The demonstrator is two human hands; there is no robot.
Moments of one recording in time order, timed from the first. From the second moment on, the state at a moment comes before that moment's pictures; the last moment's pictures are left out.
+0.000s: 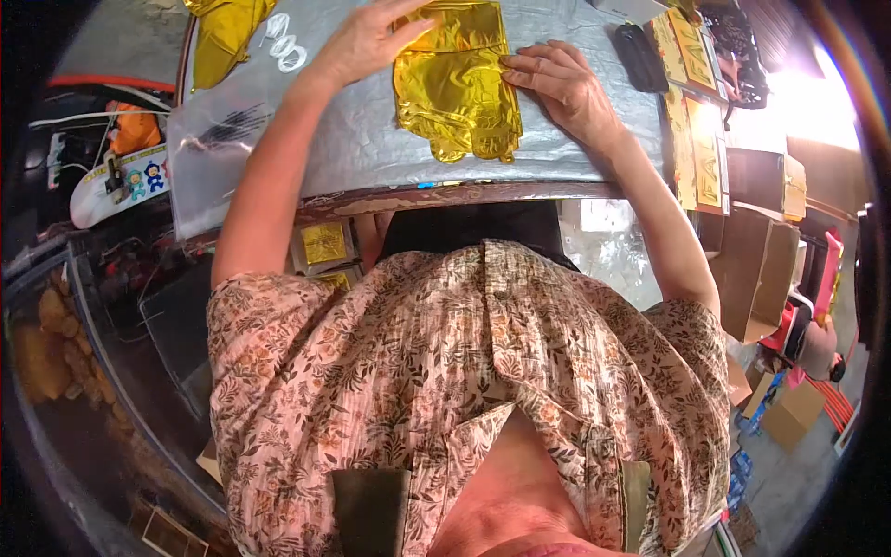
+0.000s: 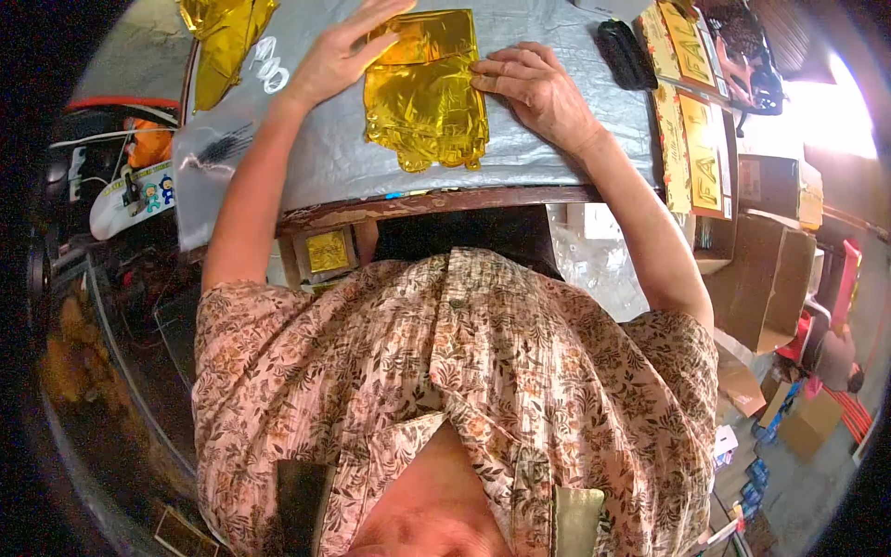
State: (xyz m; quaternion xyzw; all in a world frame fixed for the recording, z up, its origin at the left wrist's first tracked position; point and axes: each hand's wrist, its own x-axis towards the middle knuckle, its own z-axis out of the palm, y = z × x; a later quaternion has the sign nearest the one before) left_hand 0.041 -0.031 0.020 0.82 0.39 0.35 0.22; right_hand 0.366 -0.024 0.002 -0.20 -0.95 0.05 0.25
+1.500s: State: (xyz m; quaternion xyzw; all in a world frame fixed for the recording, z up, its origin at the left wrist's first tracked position) left_hand 0.032 -0.109 0.000 0.77 0.47 0.40 0.17; right_hand 0.355 -0.037 0.001 -0.35 -0.91 0.09 0.22
